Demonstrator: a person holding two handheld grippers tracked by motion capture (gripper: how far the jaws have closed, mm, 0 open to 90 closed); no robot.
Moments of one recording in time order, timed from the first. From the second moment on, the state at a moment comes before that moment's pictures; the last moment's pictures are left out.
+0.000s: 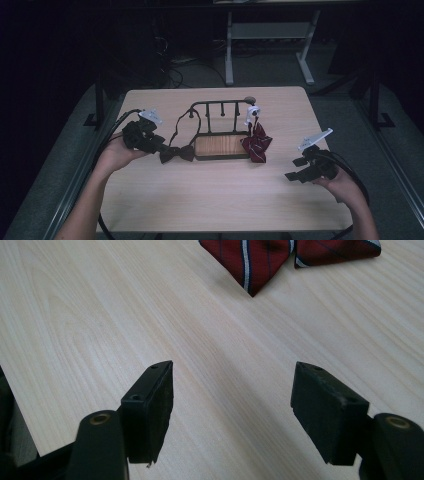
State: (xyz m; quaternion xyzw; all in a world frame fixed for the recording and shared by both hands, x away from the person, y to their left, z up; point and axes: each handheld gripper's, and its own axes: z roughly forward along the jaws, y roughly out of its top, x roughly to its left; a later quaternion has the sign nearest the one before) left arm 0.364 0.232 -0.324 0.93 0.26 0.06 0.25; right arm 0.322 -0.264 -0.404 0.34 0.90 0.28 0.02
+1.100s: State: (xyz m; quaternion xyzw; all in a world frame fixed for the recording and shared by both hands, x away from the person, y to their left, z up) left arm 0.341 0.244 -0.356 0.93 0.26 0.05 0.26; right arm 0.322 -0.264 -0.407 0.34 0.90 0.28 0.02
